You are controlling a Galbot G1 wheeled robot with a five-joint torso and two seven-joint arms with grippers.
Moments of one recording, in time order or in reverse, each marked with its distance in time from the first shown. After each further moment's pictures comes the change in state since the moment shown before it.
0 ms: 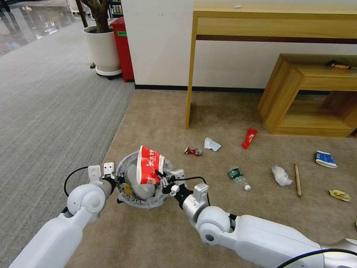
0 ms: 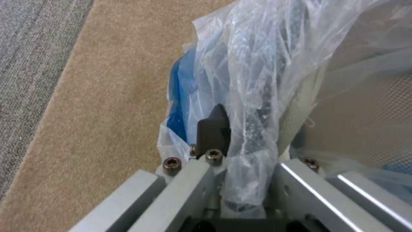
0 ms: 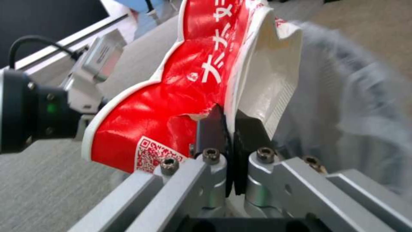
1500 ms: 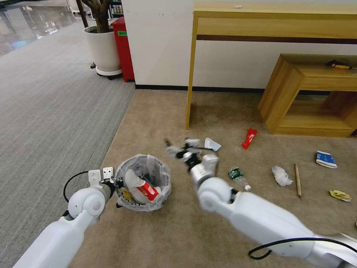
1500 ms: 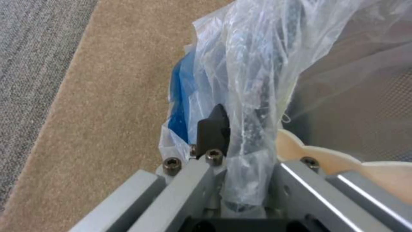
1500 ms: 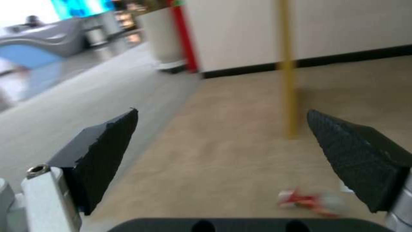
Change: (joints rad) left arm 0.017 -0.013 -0.007 0.060 0.040 -0.006 0.023; right arm -0.063 -0.032 0.420 -0.066 -0.086 -0.082 0.163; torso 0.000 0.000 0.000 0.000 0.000
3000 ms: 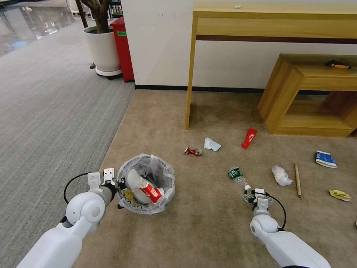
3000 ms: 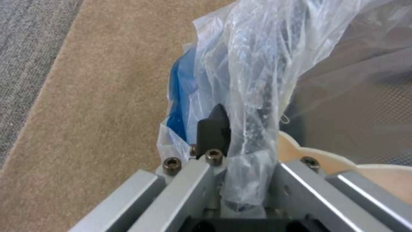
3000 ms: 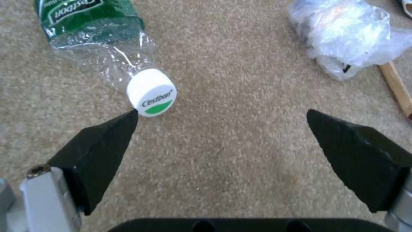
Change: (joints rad) left arm 0.071 -0.022 -0.028 -0.101 0.016 -0.010 0.008; right arm -0.282 0.083 0.308 -0.784 -0.245 -0.025 -0.097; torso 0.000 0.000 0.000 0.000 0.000
